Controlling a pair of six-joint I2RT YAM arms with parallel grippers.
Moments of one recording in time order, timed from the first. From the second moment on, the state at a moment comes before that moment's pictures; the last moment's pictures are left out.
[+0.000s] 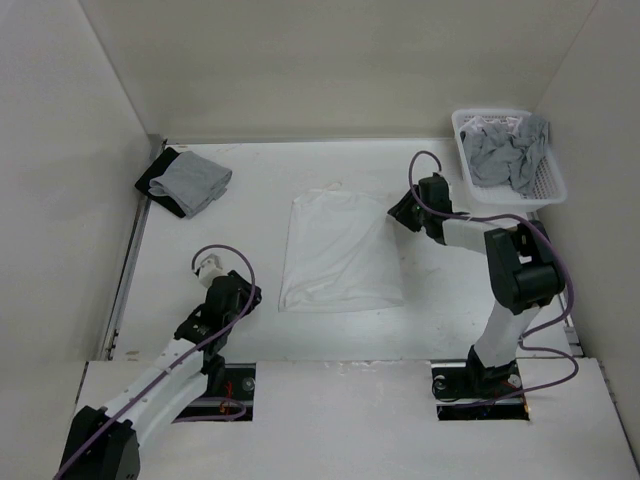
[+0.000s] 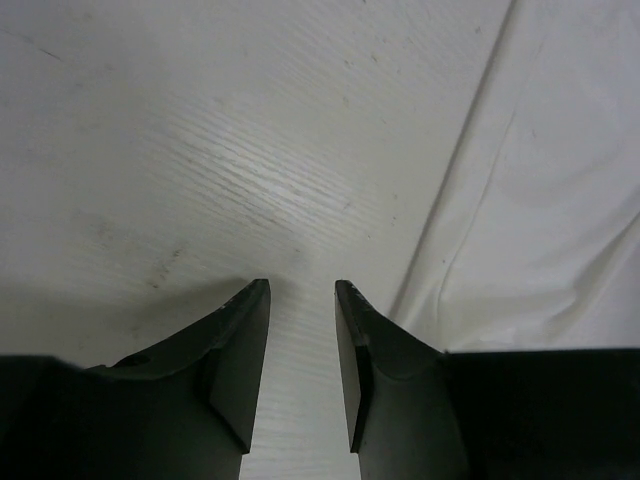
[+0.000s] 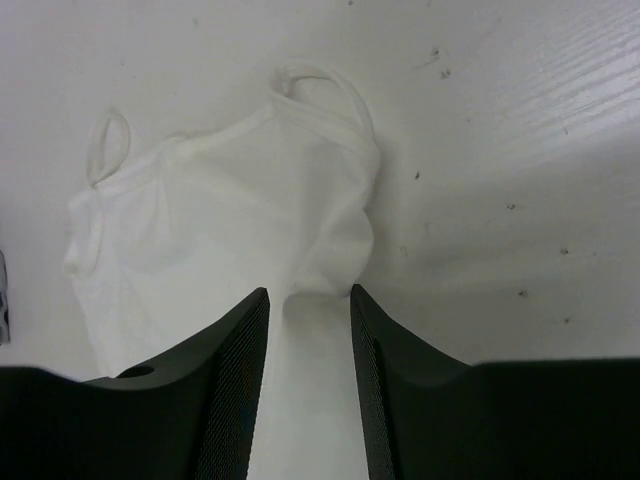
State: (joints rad) left arm -0.40 0.64 0.12 -0.13 -0.28 -0.93; right arm 0.25 1.82 0.99 0.16 -0.04 0.85
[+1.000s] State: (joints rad) left arm -0.75 0.84 0.24 -0.22 -0.37 -0.98; right arm 0.43 0.93 0.34 0.05 0.11 0.85
